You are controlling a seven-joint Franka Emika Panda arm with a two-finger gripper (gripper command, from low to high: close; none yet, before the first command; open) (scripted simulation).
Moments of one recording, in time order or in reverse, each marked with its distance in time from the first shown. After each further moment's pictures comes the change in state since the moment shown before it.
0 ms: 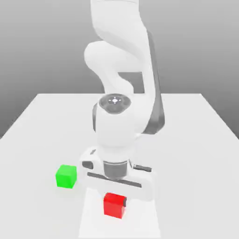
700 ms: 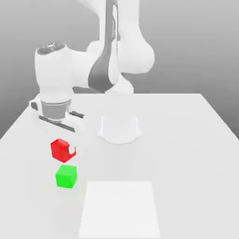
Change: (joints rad) arm -0.290 -0.437 -0.218 -0.273 -0.022 -0.163 -0.200
